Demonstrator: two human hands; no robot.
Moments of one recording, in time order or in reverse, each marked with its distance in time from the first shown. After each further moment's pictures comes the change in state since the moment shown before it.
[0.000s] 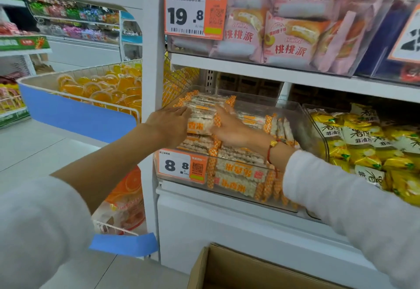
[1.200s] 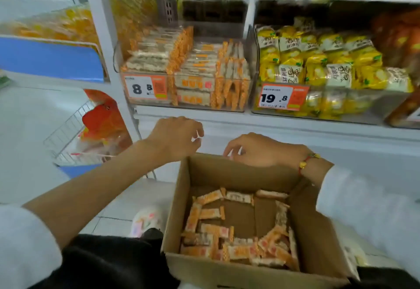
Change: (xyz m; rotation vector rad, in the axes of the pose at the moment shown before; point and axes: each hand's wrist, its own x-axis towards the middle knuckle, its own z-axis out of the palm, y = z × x) left_hand -0.163 0.147 0.019 -0.251 -0.134 0.202; right_hand -0.242 0.104 0.053 -0.148 -0.308 0.008
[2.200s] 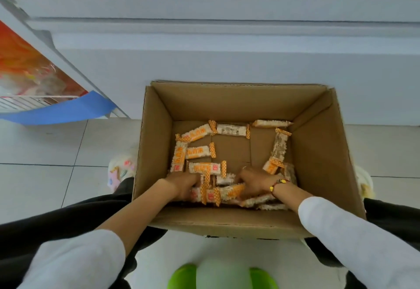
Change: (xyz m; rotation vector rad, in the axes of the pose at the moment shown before) left_hand -0.020 0.013 0.337 -0.143 -0.954 0.182; right_hand 0.017 0.143 0.291 0.083 -0.573 0.255
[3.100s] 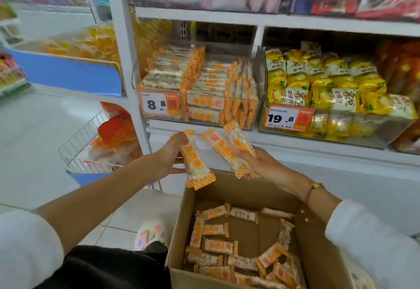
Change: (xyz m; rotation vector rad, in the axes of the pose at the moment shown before) left_hand -0.240 0.018 -0.197 -1.555 0.836 -0.033; right_hand -0.194 -0.140 -0.203 0.770 0.647 -0.325
